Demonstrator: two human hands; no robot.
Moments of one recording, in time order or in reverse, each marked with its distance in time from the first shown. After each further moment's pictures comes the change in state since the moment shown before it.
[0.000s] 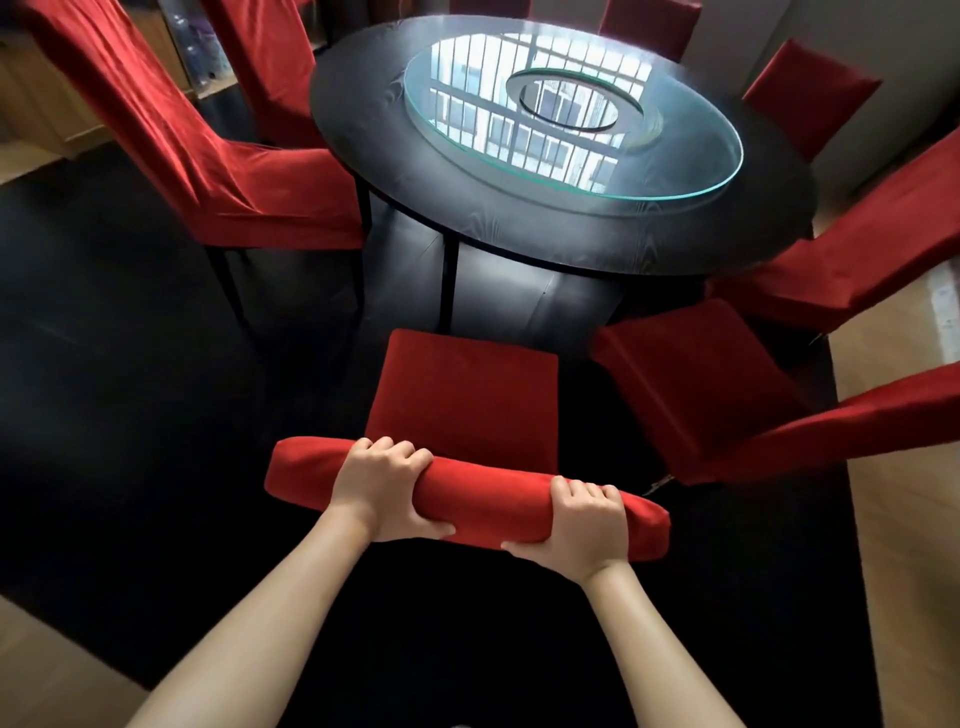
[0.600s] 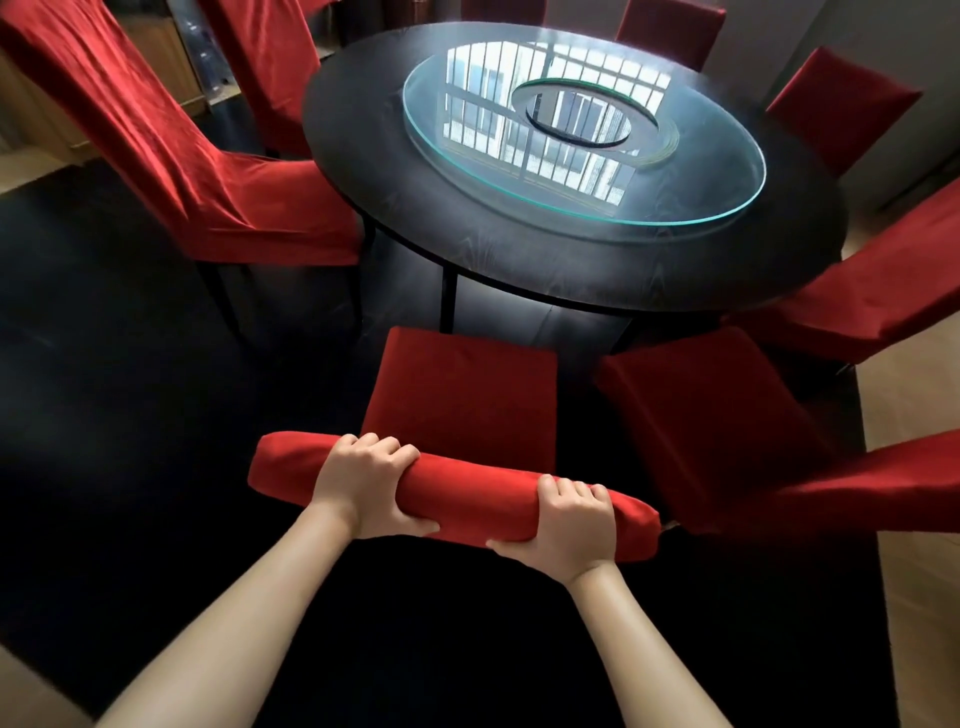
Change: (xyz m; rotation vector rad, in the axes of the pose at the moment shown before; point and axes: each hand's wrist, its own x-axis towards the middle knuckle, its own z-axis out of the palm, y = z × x) left_hand 0.097 -0.008 -0.014 -0.011 0.012 -0.029; right_hand 0.101 0.035 0.008 0.045 0.056 -0.032
